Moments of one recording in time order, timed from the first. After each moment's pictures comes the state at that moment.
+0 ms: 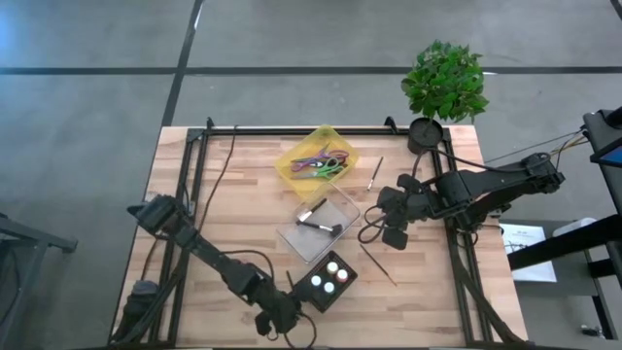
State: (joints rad) left arm -0.61 1.97 1.14 -0.04 -0.05 0.45; right arm 0.27 1.30 1.30 -1.17 0.26 0.58
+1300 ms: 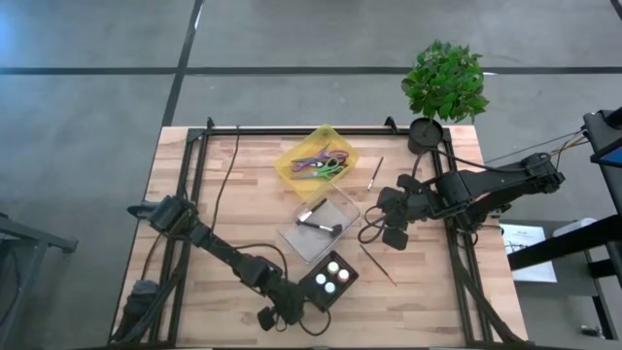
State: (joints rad) left arm -0.54 2.06 1.14 -0.03 0.18 0.38; right arm 0.27 1.30 1.30 -1.17 0.25 0.58
